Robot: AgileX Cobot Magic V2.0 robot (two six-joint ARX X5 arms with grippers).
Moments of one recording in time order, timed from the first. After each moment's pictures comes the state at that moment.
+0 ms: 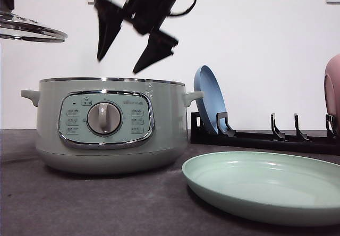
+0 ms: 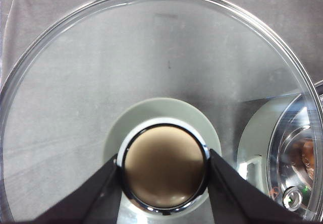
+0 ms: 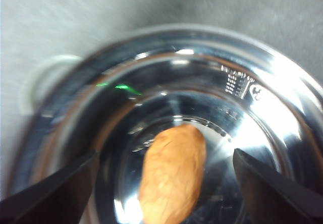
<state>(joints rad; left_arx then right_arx) 0.04 1.74 2.12 -1.32 -0.02 0.07 0.71 2.13 2.06 -0.77 -0.20 0.10</state>
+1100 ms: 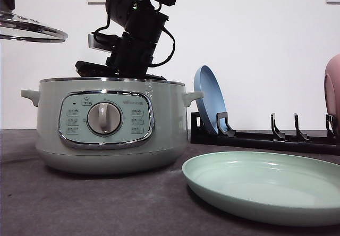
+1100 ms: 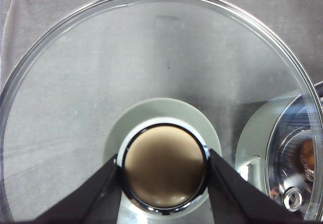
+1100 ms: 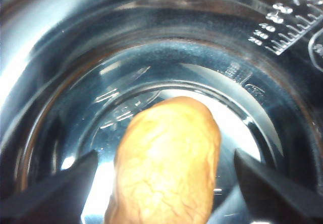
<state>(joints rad) 0.04 1.74 2.12 -1.32 -0.02 0.06 0.76 2.27 2.06 -0.78 -0.08 0.07</state>
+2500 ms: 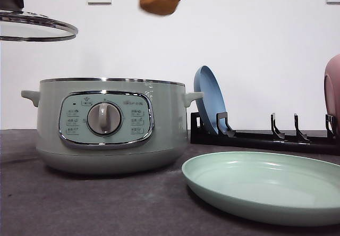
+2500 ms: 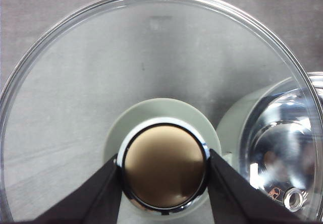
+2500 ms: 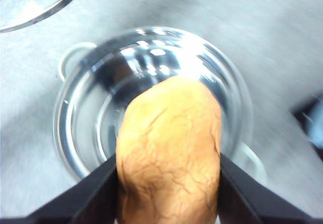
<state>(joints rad) 0.03 1.74 2.12 -1.32 0.08 0.06 0.64 1.78 2.05 -1.07 -0.15 0.03</state>
